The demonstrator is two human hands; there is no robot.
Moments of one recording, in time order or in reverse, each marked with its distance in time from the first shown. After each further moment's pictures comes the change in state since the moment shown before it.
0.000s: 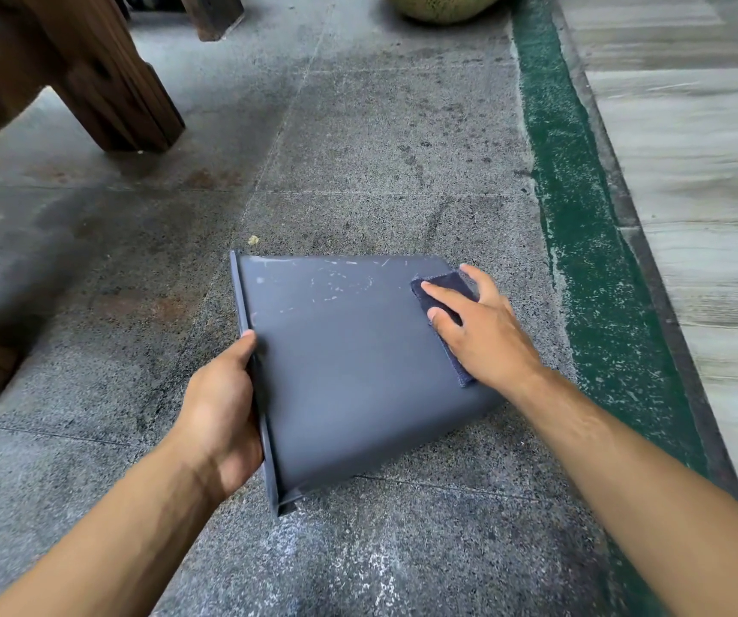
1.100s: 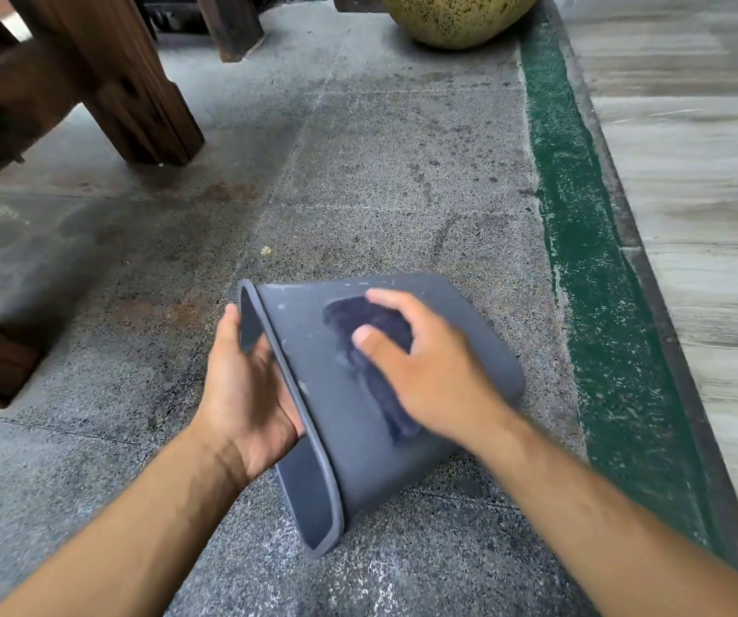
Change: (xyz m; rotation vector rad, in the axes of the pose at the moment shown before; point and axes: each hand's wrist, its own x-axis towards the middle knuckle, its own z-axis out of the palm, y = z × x) left_hand -0.007 0.008 0.010 -0.279 -0.259 0.012; right_hand -0.064 -0.102 -0.020 0.507 -0.040 -0.108
